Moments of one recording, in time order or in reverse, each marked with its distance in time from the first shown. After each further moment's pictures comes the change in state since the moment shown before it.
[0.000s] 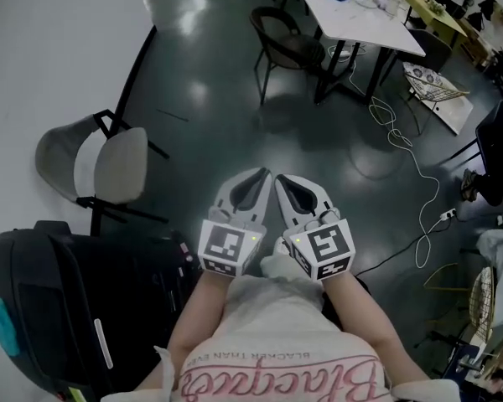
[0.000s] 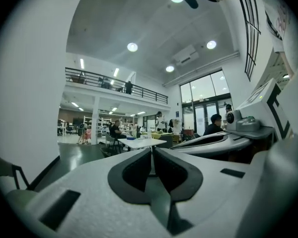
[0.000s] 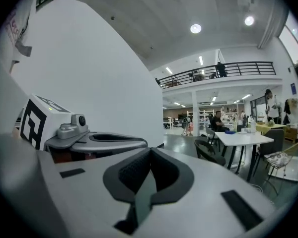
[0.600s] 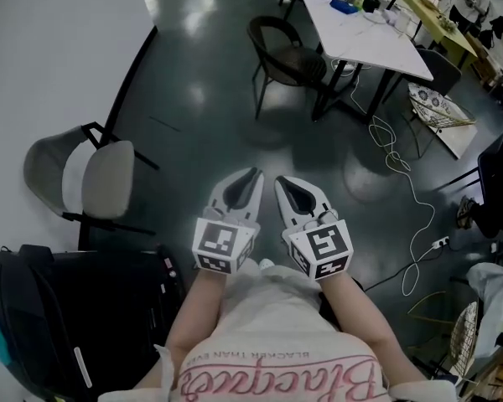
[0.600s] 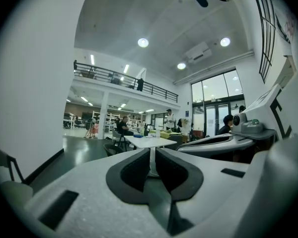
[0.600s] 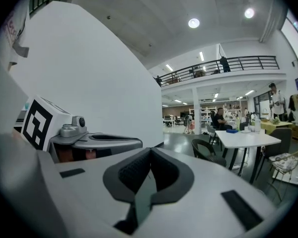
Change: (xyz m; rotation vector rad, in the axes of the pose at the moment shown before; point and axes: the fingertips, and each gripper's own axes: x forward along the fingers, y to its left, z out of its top) left arm 0.142 0.050 -0.002 -0.081 0.025 0.089; right arm 0.074 -0.135 0.006 0.010 0.021 0.036
